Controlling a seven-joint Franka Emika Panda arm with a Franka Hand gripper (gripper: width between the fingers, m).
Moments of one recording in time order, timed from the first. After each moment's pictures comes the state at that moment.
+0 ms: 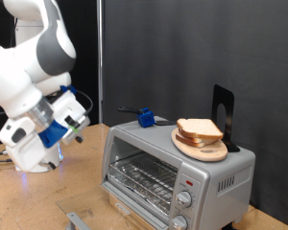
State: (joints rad) arm -0.33 -0.10 -0.09 -2.35 0.63 2.00 -0.05
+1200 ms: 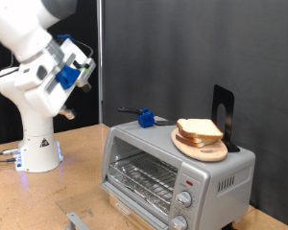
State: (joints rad) arm -0.28 -0.31 -0.03 -2.29 0.56 1.84 -0.35
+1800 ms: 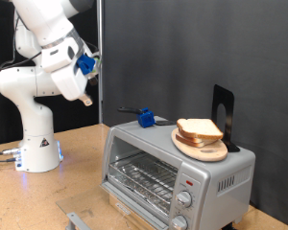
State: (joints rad) arm -0.25 -0.37 0.01 -2.31 0.56 1.77 -0.52
